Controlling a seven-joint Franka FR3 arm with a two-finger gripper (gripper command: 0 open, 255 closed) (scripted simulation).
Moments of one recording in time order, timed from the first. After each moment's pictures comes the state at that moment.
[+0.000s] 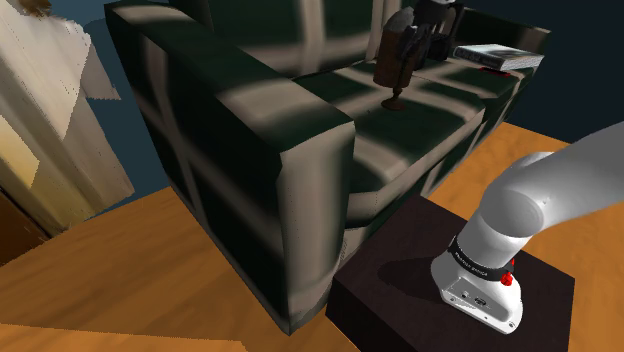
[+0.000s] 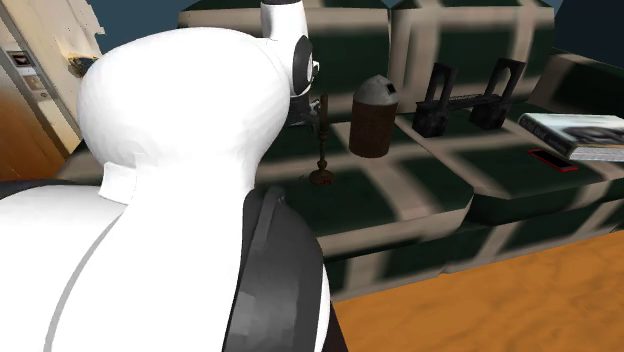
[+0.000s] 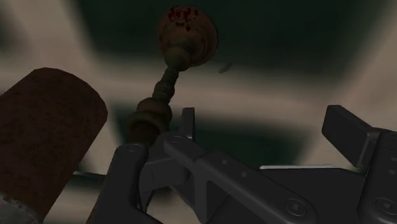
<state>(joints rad) -0.14 -0.54 -0.27 -2.21 -0.16 2.02 -0.39</state>
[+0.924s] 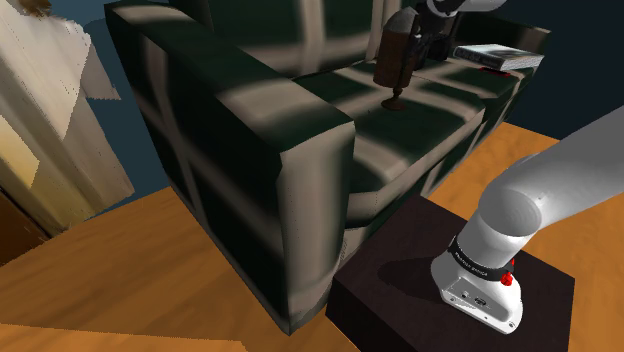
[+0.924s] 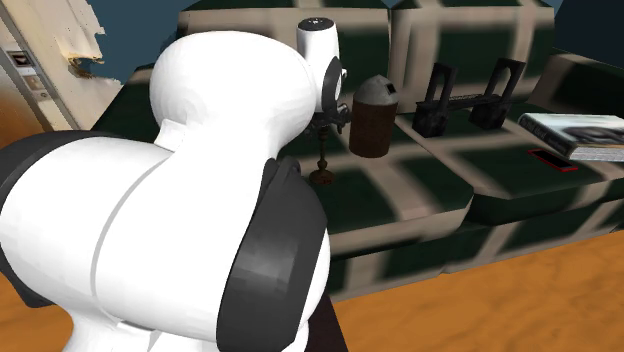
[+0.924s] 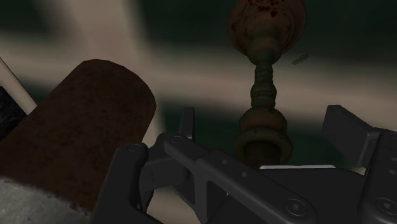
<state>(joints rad) -0.17 -0.42 -0.39 -2.20 -0.18 2.24 -0.50</state>
